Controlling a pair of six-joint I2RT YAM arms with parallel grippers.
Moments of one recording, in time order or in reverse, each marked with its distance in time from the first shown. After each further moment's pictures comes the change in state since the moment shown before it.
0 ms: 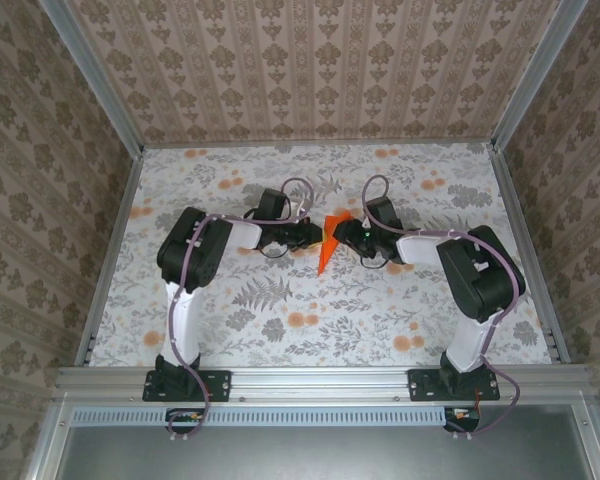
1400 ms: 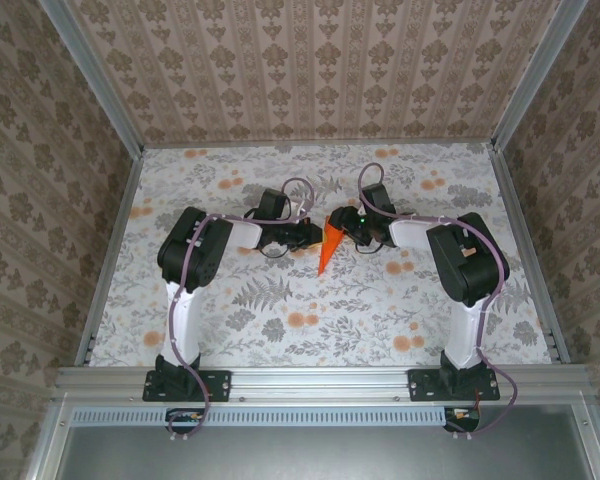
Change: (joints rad) left arm 0.000 0.001 0.006 -0.011 0.003 0.016; right arm -0.017 0.142 0.197 -0.092 -0.014 0.003
